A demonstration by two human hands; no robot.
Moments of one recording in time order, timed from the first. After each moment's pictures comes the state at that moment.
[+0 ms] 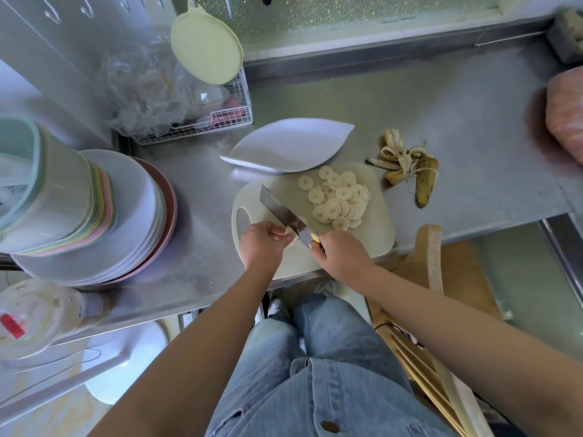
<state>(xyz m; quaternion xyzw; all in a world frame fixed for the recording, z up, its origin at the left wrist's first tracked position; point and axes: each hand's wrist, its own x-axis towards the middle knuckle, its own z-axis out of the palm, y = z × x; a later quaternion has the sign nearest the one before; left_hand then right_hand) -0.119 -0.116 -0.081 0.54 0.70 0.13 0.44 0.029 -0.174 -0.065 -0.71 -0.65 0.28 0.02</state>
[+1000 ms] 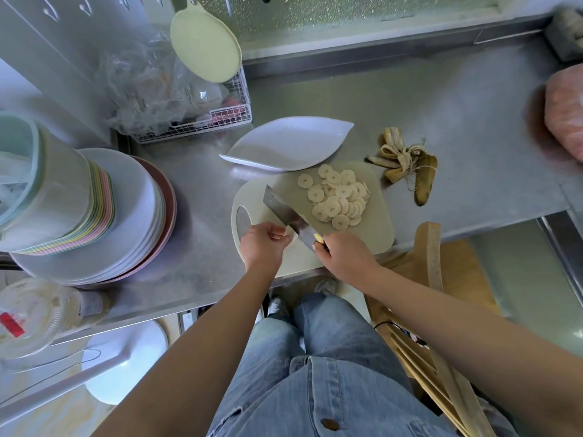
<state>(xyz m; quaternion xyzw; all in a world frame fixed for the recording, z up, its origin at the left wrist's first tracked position) -0.119 -0.122 -0.084 0.52 0.71 0.14 0.45 0.035 -0.180 -0.064 -0.71 -0.65 0.27 0.03</state>
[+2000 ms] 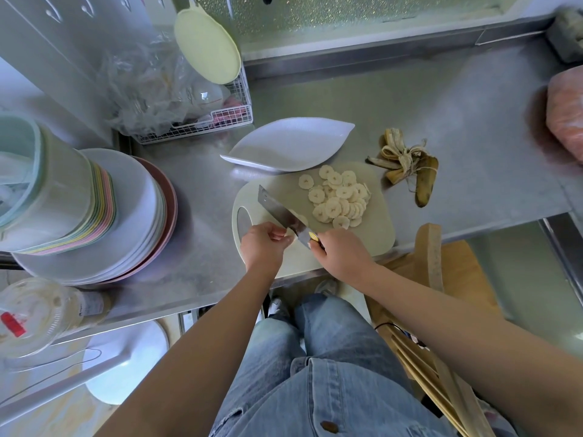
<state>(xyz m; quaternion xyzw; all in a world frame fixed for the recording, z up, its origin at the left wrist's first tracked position) -0.119 -0.121 -0.085 0.52 0.71 0.15 0.46 0.030 -0.173 -0.061 -0.70 -0.67 0.25 0.04</state>
